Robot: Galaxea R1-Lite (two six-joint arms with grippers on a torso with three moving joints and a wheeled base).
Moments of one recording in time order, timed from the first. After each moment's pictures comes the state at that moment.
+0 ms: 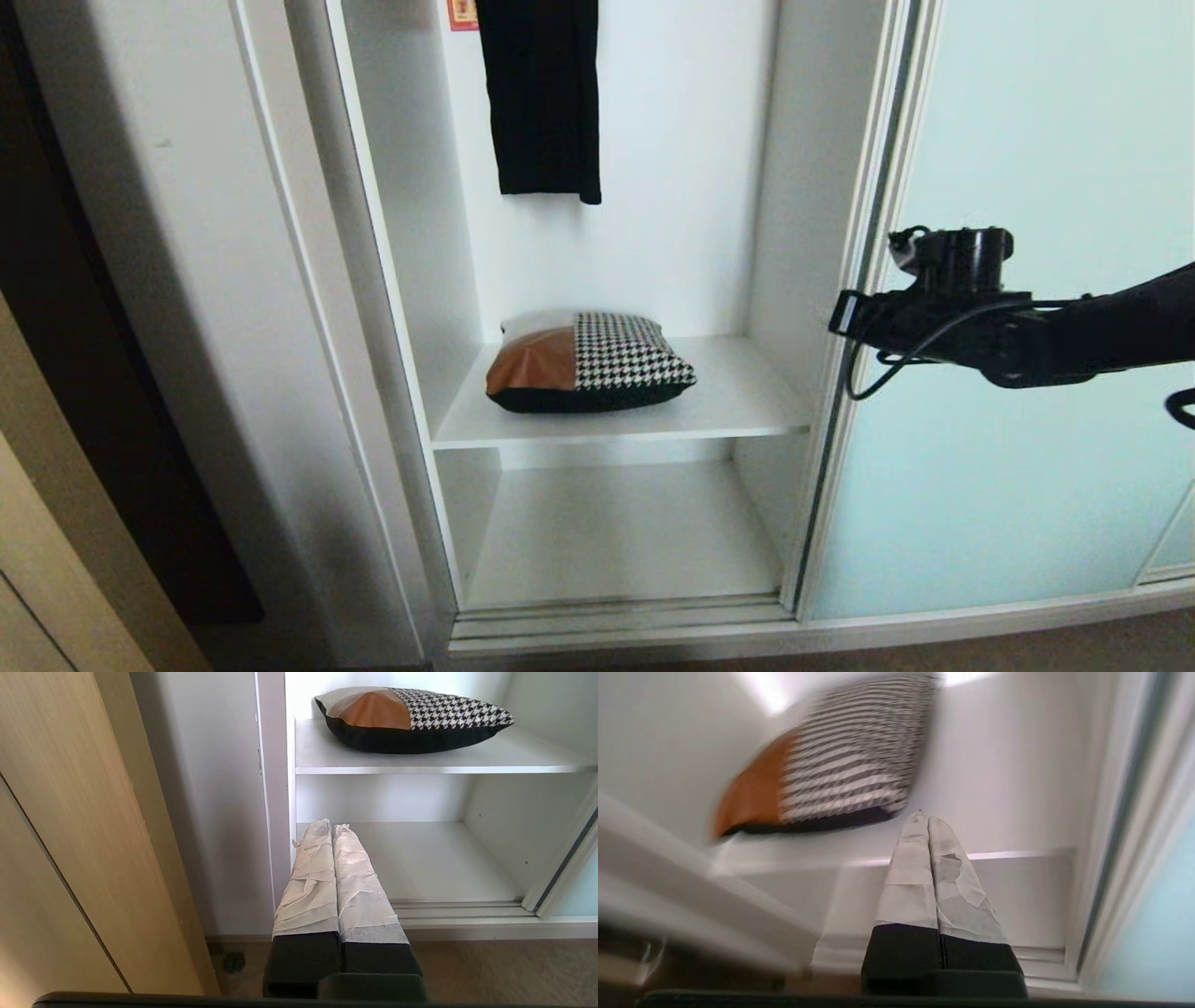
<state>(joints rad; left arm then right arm) -0.01 0.00 0.00 0.00 0.00 0.00 0.07 2.13 -1.49 -0.37 0.22 0.37</state>
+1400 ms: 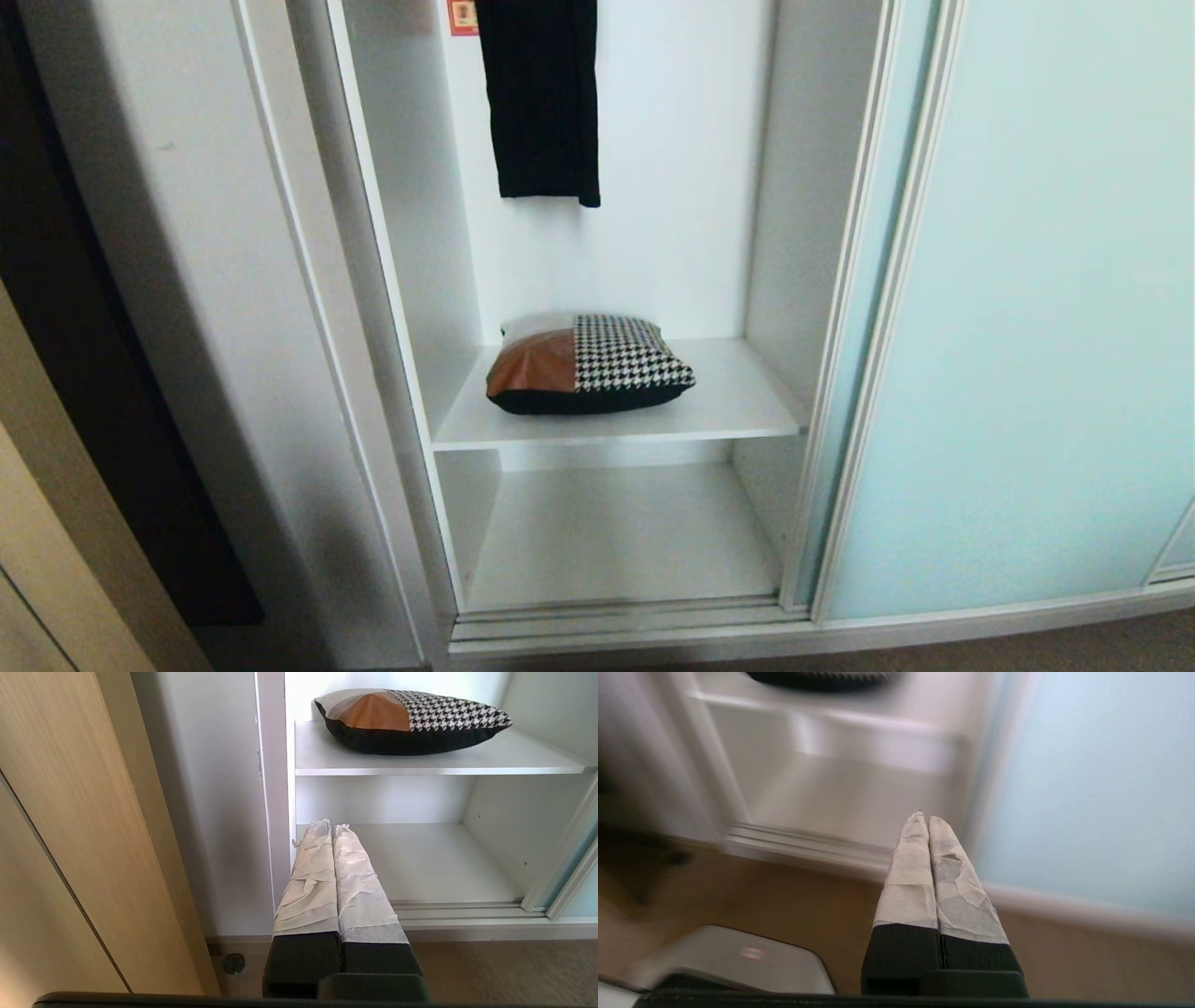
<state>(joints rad) -0.01 0.00 0.00 0.00 0.00 0.00 0.11 0.40 -0.28 0.07 0.07 -0.02</state>
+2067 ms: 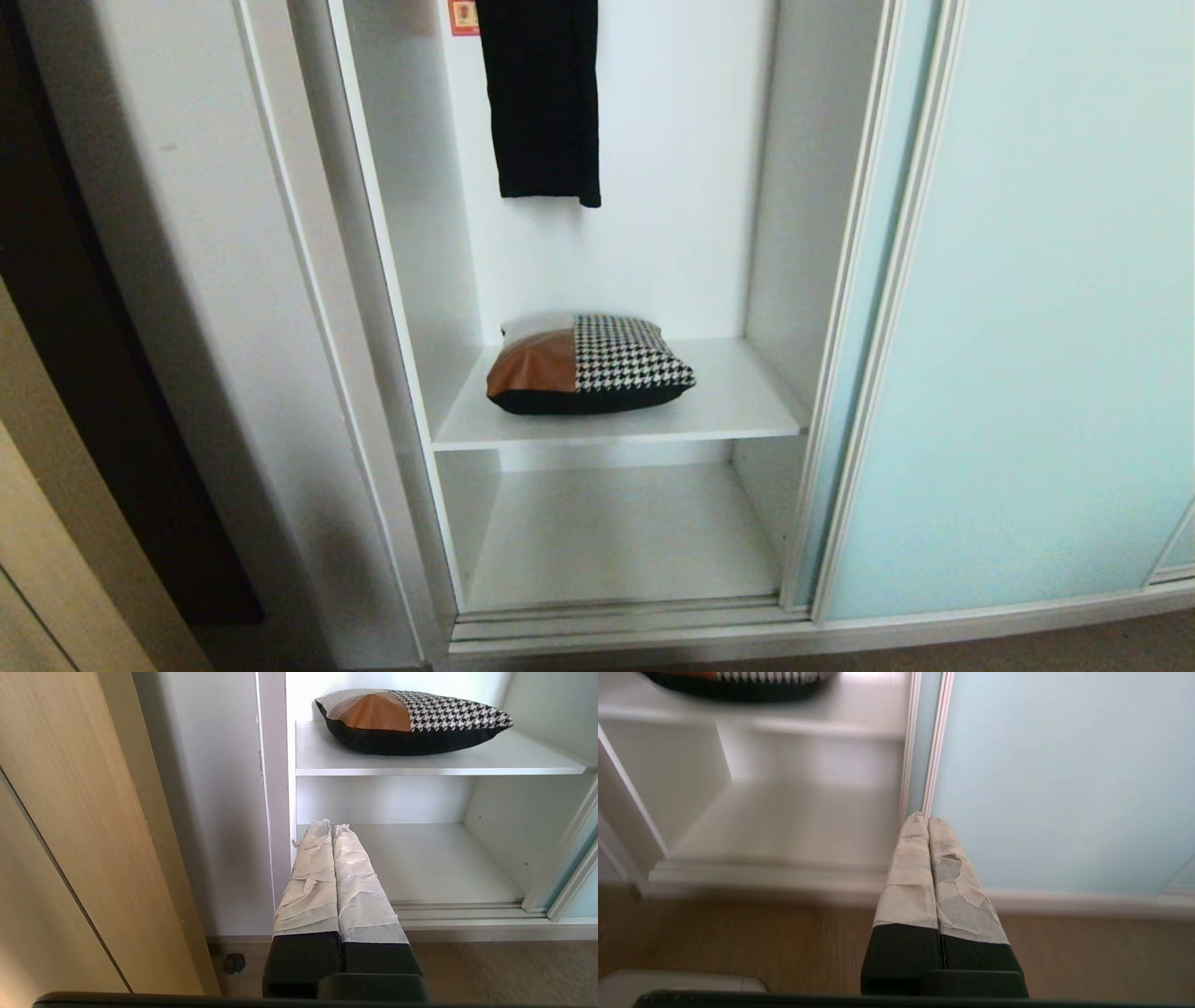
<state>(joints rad) -0.01 0.00 0.00 0.00 0.00 0.00 0.00 0.07 -0.01 0.03 0.01 -0.04</state>
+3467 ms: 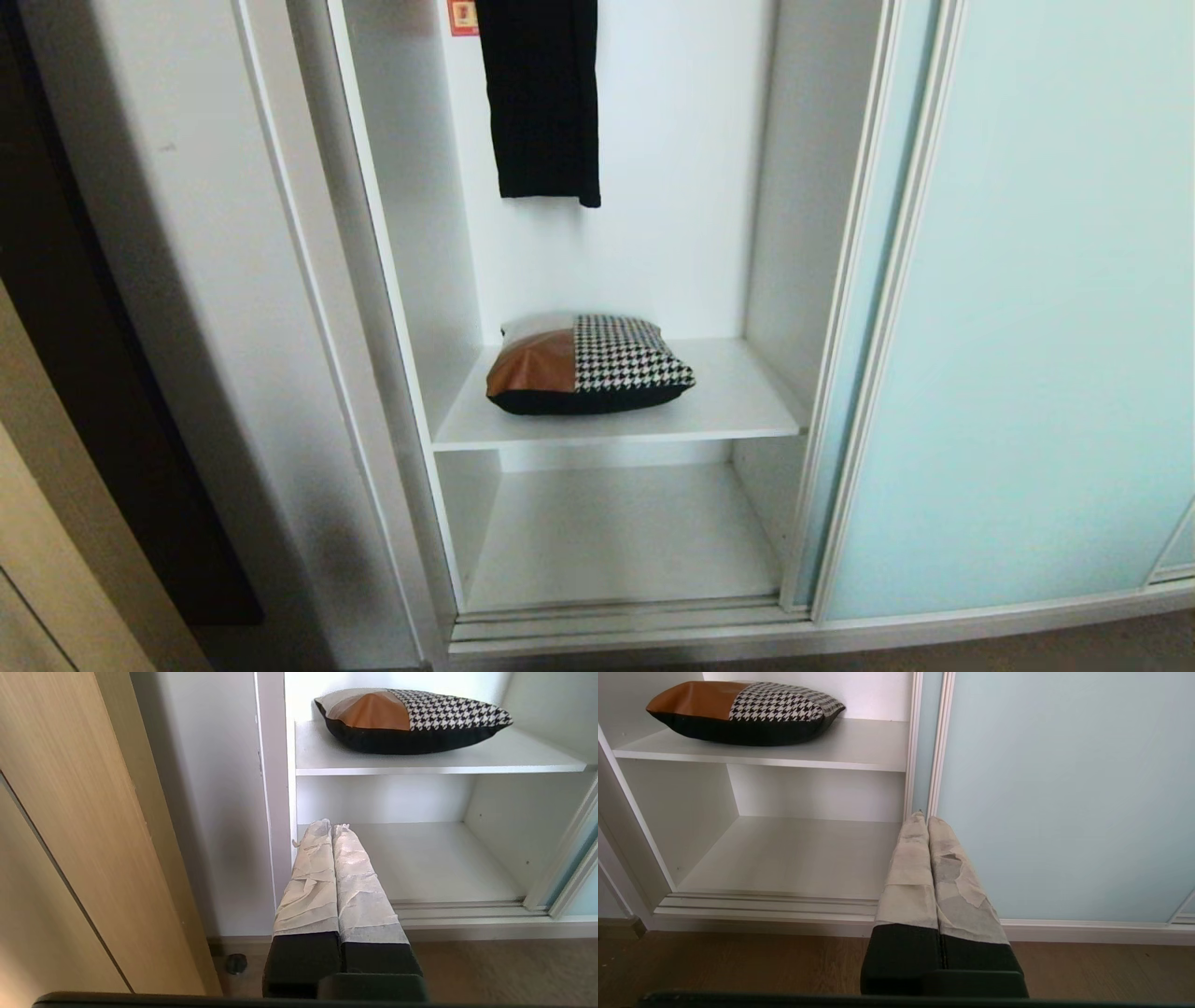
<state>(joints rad) -0.01 0.00 0.00 0.00 0.00 0.01 0.00 0.00 0.00 -0.01 0.02 -0.02</state>
